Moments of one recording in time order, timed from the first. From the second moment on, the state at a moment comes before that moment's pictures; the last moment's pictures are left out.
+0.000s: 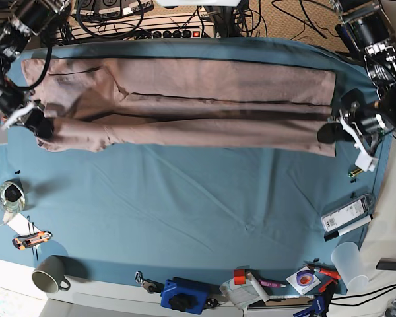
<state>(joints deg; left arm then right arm) 1.0 -15.6 -30.1 89.6 -58.1 -32.0 82.3 -6.1 23.5 51.2 90.5 66.6 40.0 -80.0</state>
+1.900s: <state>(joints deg) 6.9 -15.6 -30.1 90.8 -46.0 -28.3 78.6 -15.6 19.5 53.9 90.8 57.2 40.0 -79.9</state>
